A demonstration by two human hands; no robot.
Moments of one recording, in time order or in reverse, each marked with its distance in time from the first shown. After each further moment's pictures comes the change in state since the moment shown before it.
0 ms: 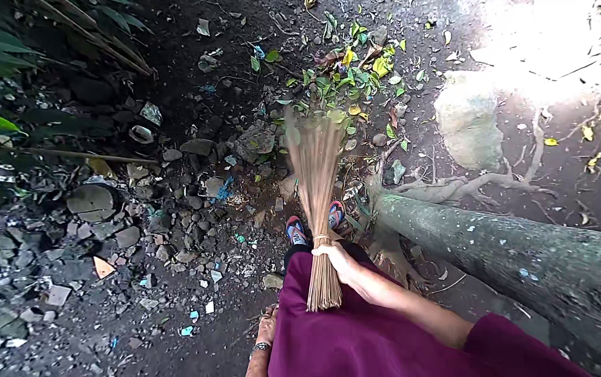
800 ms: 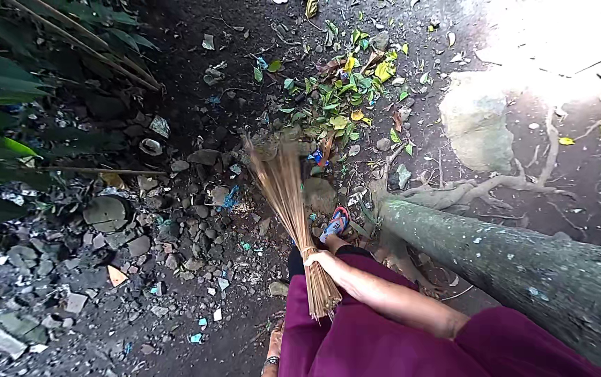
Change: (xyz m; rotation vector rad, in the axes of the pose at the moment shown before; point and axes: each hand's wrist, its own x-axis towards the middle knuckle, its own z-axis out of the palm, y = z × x) left_hand -0.009 0.002 0.021 -0.081 0.034 -0.023; right_hand 0.029 -0.017 0.009 -0.137 -0.142 0.208
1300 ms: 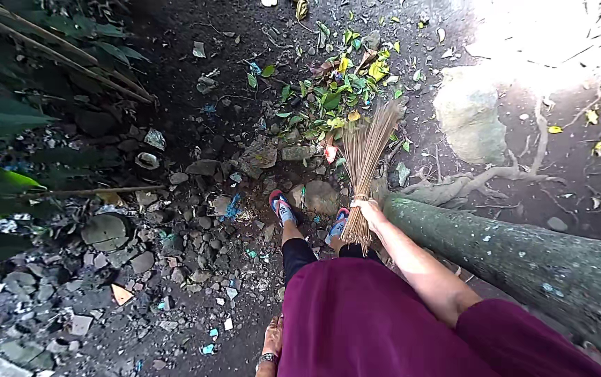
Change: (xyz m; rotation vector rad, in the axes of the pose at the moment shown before) left_hand 0.040 0.031 -0.074 0.162 -0.055 0.063; right_hand 0.064 -0.091 -0.107 0.109 0.600 -0.336
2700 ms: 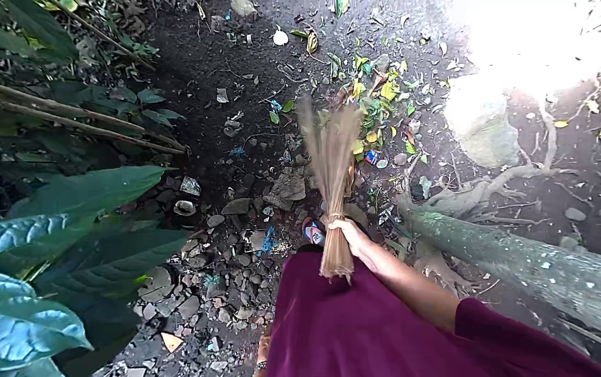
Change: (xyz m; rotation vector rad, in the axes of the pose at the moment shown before) left_hand 0.107 0.058 -0.252 -0.030 0.038 0.040; right_hand -0.080 -0.141 0.240 0.257 -0.271 0.059
